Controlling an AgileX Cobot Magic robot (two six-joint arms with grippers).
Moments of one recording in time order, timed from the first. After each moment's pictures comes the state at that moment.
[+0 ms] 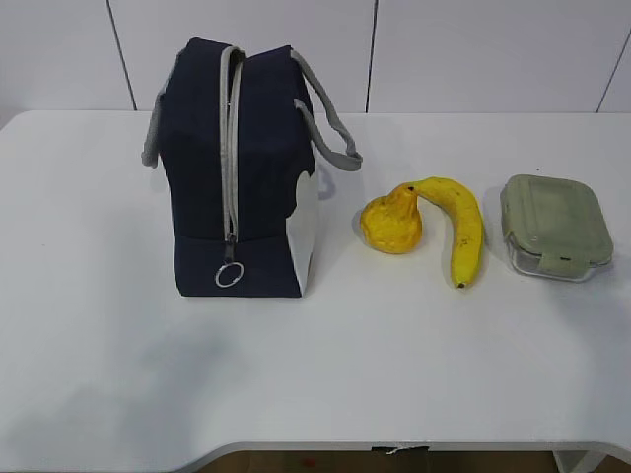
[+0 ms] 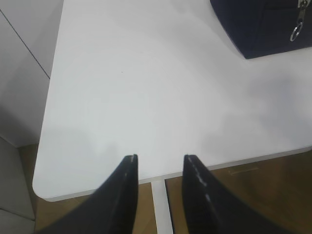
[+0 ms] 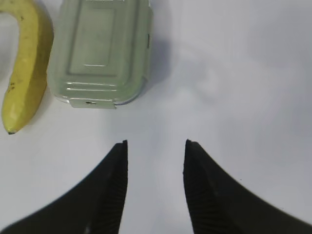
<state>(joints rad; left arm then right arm) -0.07 0.02 -0.52 -0.01 1.11 0.13 -0.13 1.13 -0.77 -0.09 0.60 0.17</state>
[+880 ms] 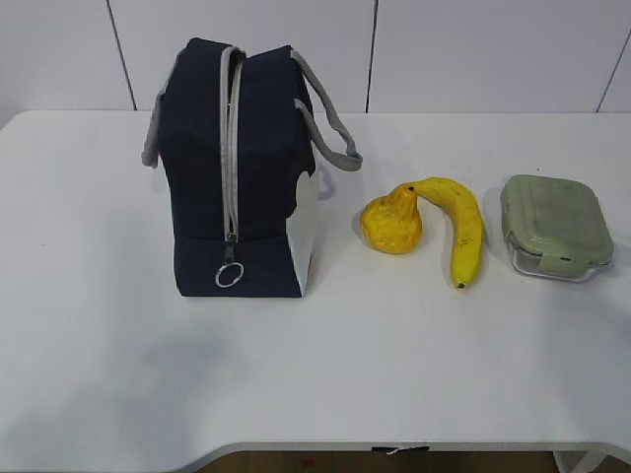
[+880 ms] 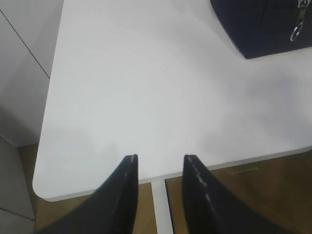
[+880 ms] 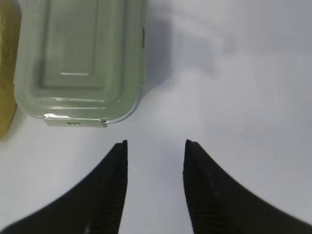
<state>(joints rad) -0.07 0.02 -0.52 -0.01 1.11 0.13 -0.13 1.39 -0.88 -0.11 0.58 0.22</state>
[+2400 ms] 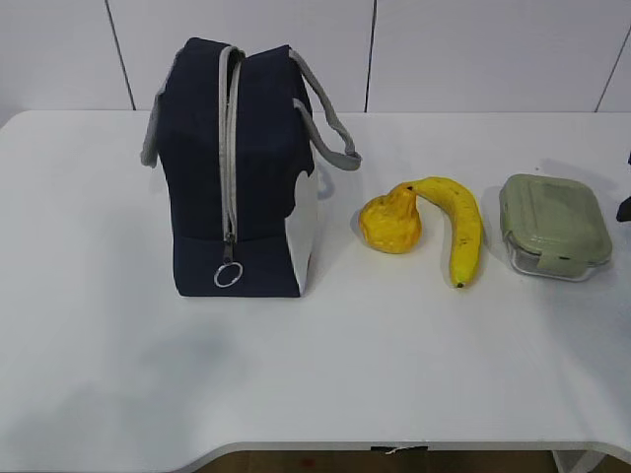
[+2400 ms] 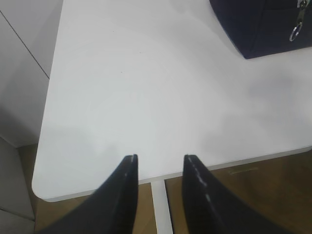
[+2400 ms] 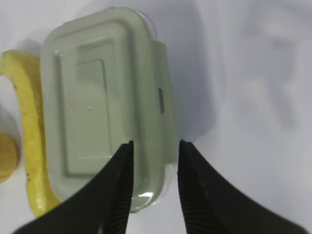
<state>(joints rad) -0.07 0.02 -0.52 -0.01 1.11 0.13 -0.37 1.68 -1.05 0.67 0.60 -0.37</state>
